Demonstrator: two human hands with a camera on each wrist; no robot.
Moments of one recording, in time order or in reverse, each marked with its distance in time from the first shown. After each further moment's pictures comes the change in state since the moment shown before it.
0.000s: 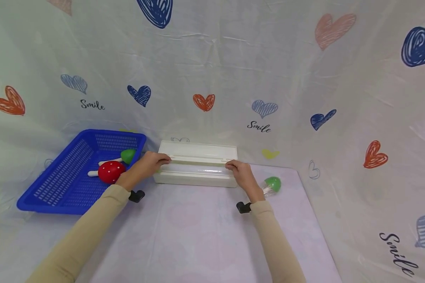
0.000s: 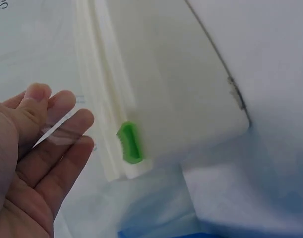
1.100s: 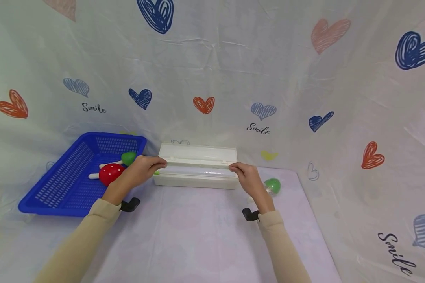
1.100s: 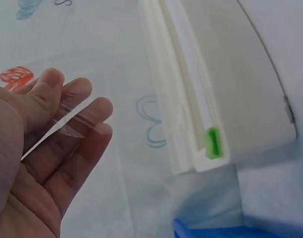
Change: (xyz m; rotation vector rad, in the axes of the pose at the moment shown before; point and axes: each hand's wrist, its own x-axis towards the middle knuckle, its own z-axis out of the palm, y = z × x) left_hand -0.033 0.034 -0.032 -0.023 0.086 0.080; right_hand -0.022 -0.027 -0.034 -0.022 0.111 -0.176
